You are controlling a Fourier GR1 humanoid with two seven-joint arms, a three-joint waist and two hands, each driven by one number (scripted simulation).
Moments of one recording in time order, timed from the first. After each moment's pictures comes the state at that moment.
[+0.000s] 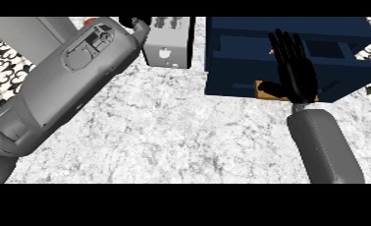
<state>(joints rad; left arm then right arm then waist) -1.22 0.36 -0.63 -0.94 0.57 0.78 0.22 -0.48 -0.18 -0.04 -1.06 1.18 -0.45 -0.11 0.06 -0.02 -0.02</state>
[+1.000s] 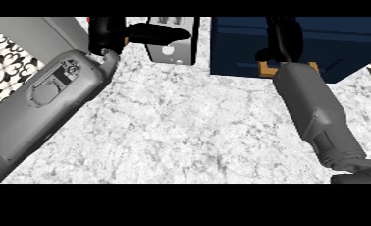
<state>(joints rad) -0.99 0.48 -0.61 -1.22 0.50 0.77 0.26 -0.96 -0.19 -0.20 -0.42 1.22 -0.72 -0.10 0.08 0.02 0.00</state>
